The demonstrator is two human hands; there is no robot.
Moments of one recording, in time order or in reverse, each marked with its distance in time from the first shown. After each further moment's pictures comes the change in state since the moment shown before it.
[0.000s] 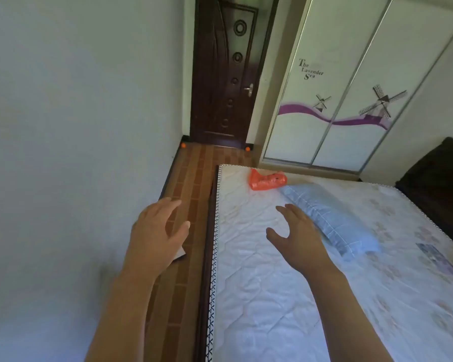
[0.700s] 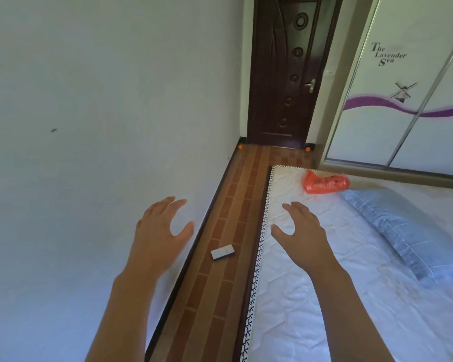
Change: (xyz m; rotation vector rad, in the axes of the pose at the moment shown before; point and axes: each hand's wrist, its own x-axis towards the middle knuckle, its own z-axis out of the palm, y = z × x) left_hand -0.038 0.027 -0.040 0.202 0.120 -0.132; right_hand 0.028 -0.005 0.028 0.199 -0.114 -0.133
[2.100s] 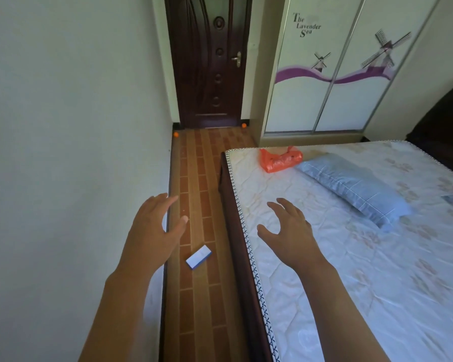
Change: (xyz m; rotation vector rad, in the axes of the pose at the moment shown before) left_hand 0.248 -0.147 0.047 -0.166 -0.310 0.209; right_hand 0.122 -0.097 0.137 -0.146 0.125 0.285
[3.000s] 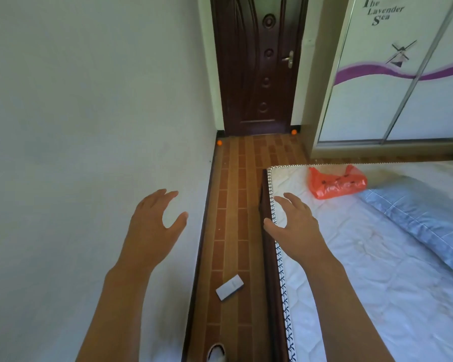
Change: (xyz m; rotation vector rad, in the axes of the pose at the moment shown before) left_hand 0.223 0.014 0.017 0.128 0.162 -0.096; right_hand 0.285 -0.001 0.036 0.164 -0.118 -0.113
